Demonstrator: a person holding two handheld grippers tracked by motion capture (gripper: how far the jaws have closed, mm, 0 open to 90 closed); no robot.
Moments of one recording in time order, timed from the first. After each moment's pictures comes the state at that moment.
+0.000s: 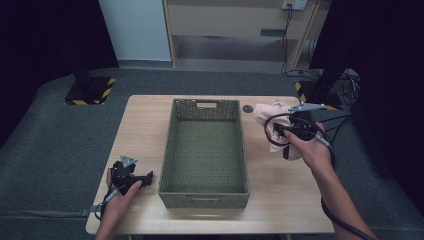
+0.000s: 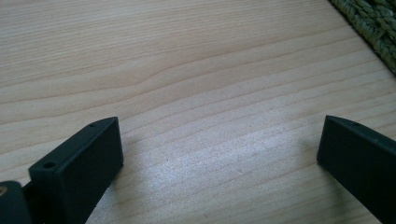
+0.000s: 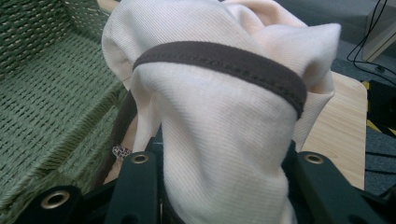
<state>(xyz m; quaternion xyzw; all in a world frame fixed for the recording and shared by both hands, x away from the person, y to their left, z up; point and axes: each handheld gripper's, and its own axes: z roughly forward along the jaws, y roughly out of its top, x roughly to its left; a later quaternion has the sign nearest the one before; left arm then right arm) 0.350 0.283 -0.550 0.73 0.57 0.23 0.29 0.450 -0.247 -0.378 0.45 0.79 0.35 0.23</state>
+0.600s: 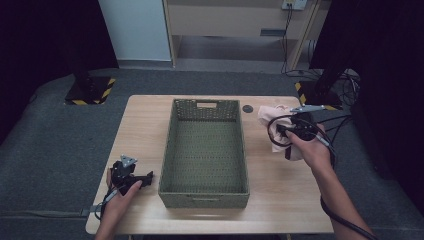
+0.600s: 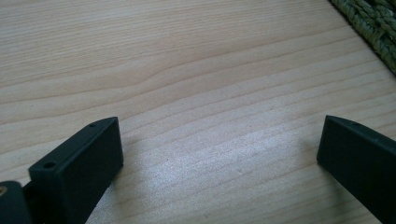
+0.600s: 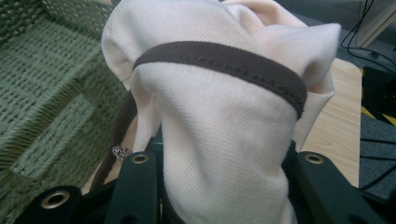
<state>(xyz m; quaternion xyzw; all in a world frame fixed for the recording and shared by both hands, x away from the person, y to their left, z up) 0.350 0.283 -0.550 0.73 0.57 0.23 0.29 0.464 -0.258 -0.399 0.47 0.79 0.33 0.23</state>
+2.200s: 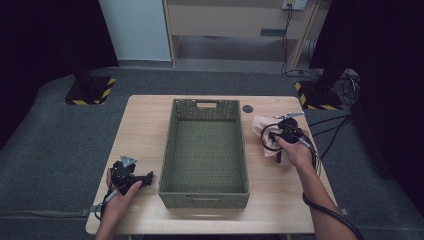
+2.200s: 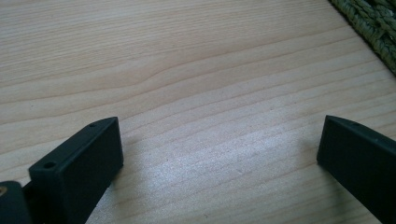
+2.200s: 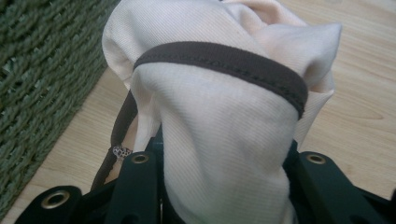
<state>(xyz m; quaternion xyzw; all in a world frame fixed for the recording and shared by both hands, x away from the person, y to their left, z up) 0.350 0.283 -0.550 0.73 0.57 0.23 0.29 0.503 -0.248 -0.474 0.50 0.79 0.28 0.21</state>
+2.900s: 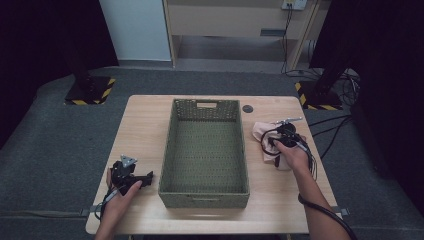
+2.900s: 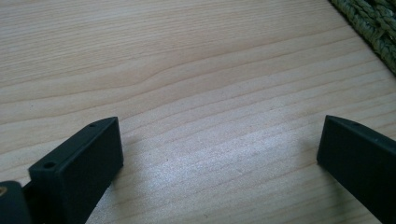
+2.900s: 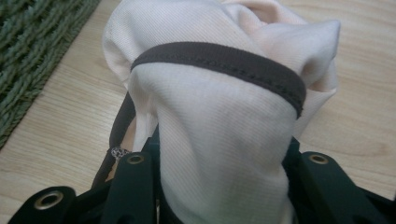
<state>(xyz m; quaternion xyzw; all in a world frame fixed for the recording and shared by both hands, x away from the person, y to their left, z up) 0.350 0.283 -0.550 0.73 0.57 0.23 0.29 0.510 -0.254 -0.509 0.53 0.78 0.27 0.19</state>
